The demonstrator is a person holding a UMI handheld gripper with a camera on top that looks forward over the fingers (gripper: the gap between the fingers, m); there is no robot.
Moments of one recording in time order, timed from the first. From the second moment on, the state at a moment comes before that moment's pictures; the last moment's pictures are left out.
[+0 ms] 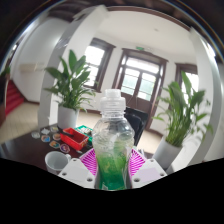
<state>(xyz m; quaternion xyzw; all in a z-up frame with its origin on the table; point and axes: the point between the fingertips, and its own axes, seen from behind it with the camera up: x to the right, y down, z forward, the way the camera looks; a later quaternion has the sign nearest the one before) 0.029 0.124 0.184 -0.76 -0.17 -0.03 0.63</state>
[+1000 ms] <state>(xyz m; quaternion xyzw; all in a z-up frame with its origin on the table) 0.078 0.062 0.092 -0.78 0.01 0.02 0.63</state>
